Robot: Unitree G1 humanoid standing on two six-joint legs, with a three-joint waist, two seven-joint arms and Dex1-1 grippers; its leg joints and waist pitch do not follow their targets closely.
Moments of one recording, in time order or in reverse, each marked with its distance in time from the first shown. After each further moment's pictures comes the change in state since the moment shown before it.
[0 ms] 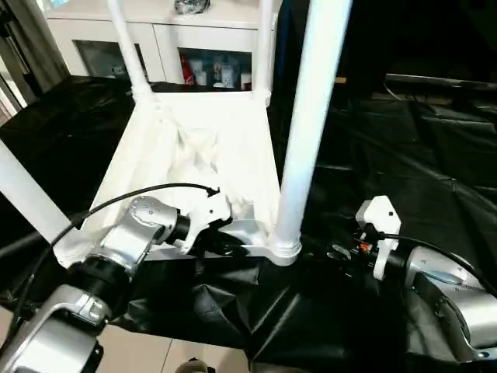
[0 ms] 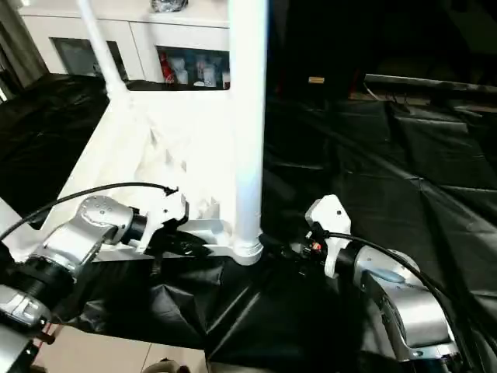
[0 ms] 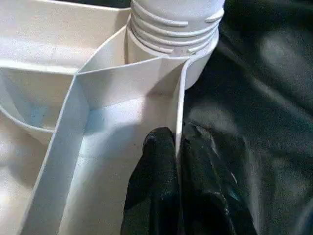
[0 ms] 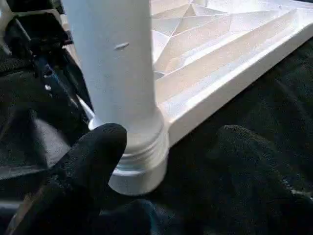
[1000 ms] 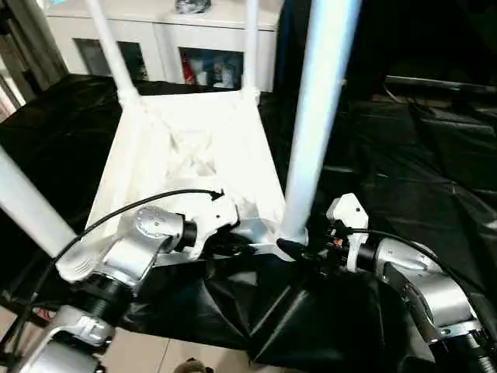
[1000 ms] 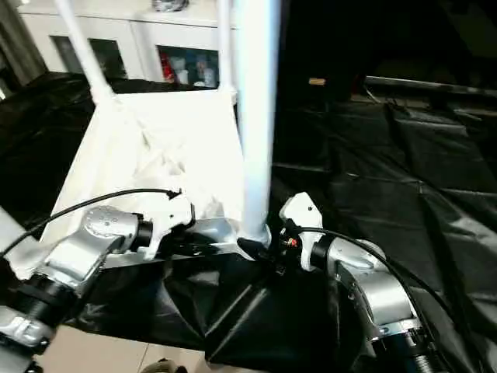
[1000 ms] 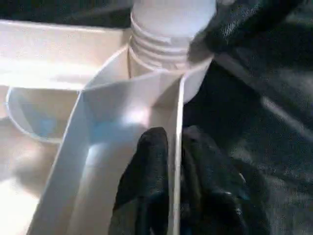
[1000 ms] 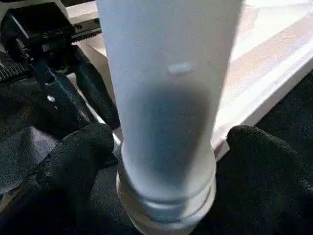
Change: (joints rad) left arm 0.049 -0.044 0.024 -0.048 0.020 -0.034 0.078; right arm -0.107 0.059 0.104 0.180 -0.059 -0.082 0.020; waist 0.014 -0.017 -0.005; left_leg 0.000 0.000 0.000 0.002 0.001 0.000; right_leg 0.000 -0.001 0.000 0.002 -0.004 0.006
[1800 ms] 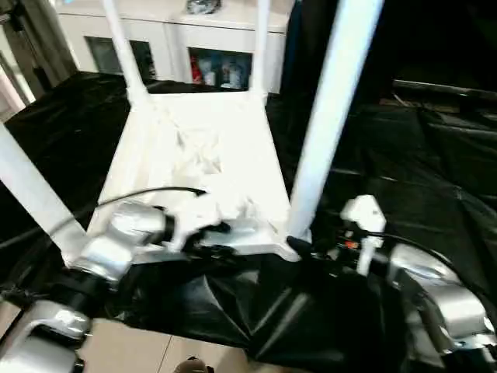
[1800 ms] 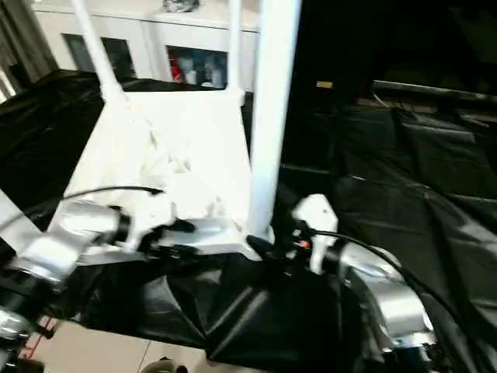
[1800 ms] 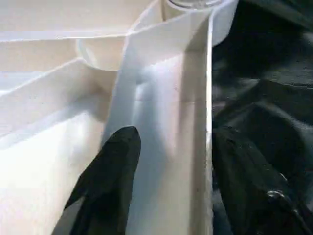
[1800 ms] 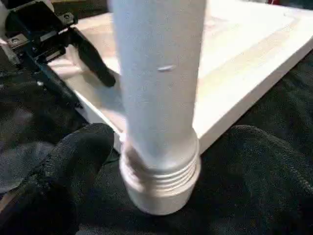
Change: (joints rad) left arm 0.006 0.155 0.050 0.028 0.077 -0.171 0.036; right arm 0.093 -0.024 -0.086 -0.102 0.061 -0.003 -0.008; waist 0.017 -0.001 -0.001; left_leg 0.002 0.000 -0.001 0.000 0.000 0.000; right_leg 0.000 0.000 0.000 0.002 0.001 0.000
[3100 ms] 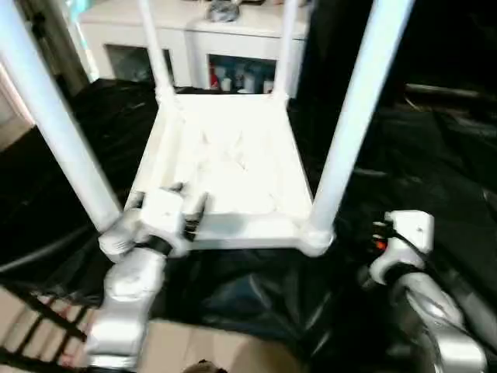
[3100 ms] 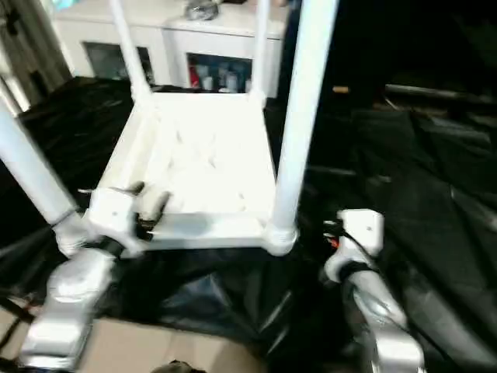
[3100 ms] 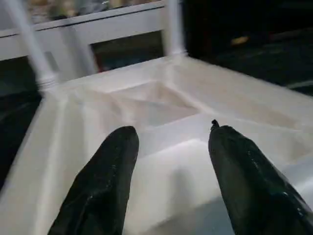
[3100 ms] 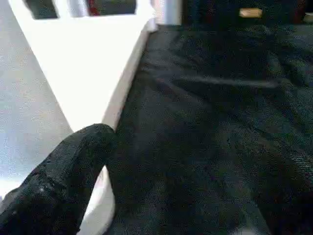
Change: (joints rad) left arm 0.423 -0.424 0.236 -0.476 0.032 0.060 0.841; right arm 0.171 0.267 -0.195 -0.097 -0.097 0.019 -0.607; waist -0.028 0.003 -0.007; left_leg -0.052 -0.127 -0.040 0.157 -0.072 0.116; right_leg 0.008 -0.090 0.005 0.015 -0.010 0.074
